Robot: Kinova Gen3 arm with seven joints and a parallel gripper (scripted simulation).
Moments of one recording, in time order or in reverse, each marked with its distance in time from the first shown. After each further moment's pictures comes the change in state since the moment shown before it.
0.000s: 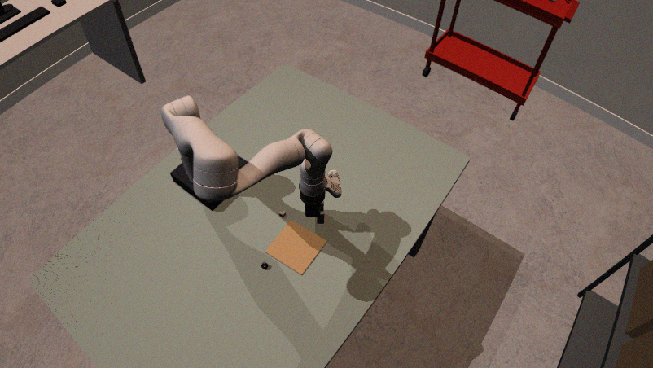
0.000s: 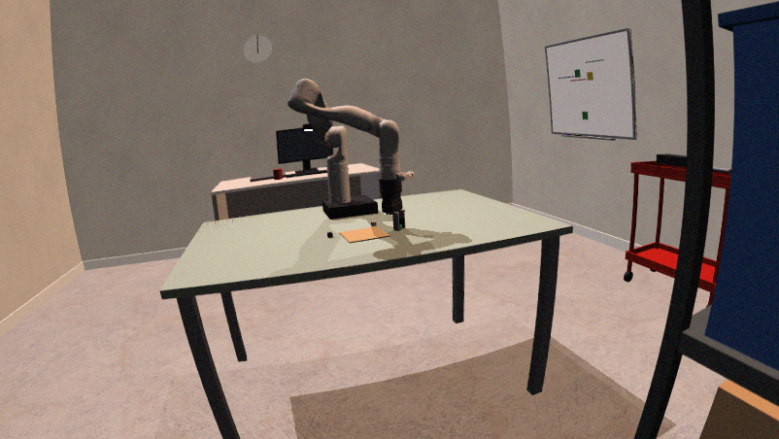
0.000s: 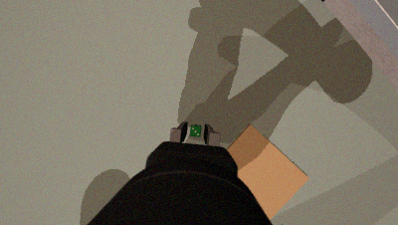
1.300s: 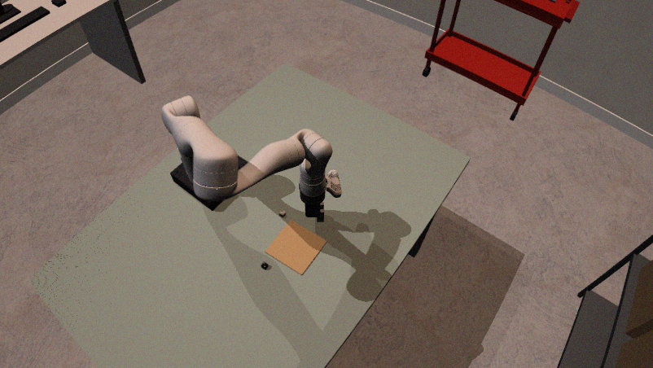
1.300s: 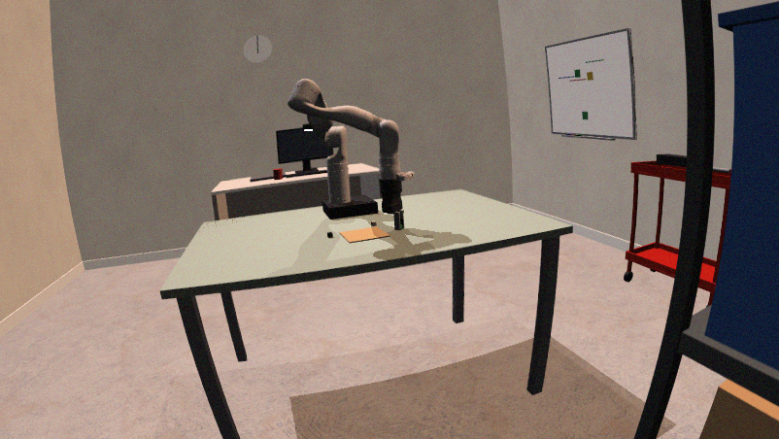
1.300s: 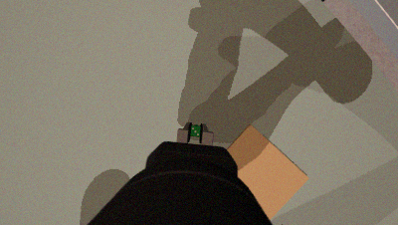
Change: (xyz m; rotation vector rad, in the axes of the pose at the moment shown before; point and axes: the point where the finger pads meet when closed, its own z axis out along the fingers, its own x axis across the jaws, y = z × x) arm 0.000 0.000 0.000 0.000 0.000 0.000
